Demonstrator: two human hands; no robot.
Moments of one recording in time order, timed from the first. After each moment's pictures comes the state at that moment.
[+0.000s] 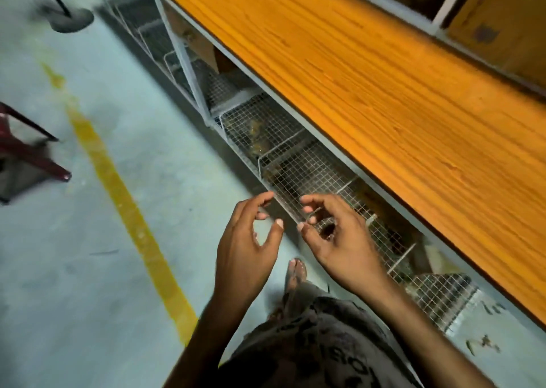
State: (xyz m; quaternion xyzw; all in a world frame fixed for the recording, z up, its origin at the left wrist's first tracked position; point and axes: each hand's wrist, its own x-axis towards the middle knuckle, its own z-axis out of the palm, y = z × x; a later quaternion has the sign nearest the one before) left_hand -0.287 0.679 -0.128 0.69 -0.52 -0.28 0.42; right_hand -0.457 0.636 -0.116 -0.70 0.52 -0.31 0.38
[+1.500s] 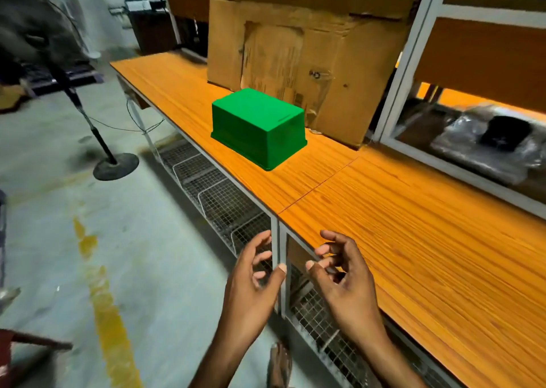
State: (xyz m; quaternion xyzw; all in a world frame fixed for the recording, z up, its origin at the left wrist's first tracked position) left_hand 0.364 -0.015 -0.100 0.61 -0.48 -0.38 0.50; right_hand 0.192 -0.033 -0.081 -0.57 0.51 -0.48 0.43
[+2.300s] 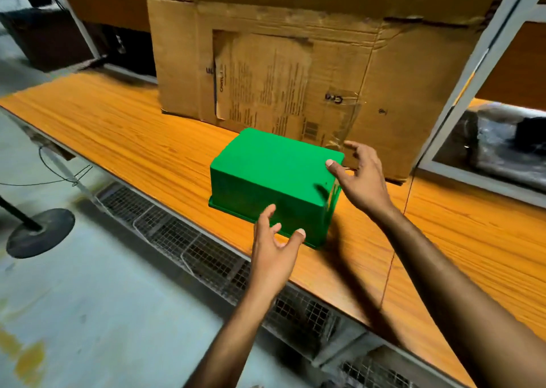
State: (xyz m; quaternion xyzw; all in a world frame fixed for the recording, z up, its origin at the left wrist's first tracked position) left_hand 0.551 -0.398 -0.093 0.55 -0.54 -0.48 0.43; right_hand 0.343 -0.482 -0.046 -0.58 0.68 -0.42 0.16
